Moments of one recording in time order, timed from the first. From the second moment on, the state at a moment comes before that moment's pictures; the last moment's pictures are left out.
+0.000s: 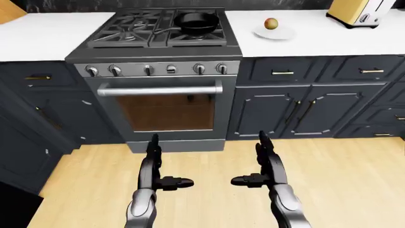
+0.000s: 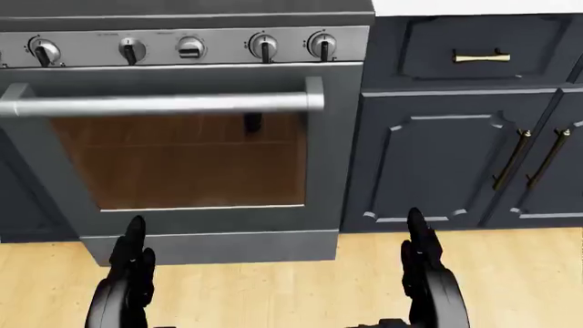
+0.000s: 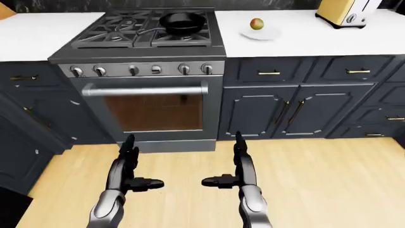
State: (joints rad) left arm 0.03 0.02 0.04 0.09 -0.01 0.06 -0.04; right arm 0.03 -0.01 -0.04 0.09 0.01 0.06 0.04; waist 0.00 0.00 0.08
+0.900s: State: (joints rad) left arm -0.43 0.48 0.43 -0.99 -1.15 1.09 0.61; right arm -0.20 -0.12 -0.26 -0.98 0.20 0.94 0.08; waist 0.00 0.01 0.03
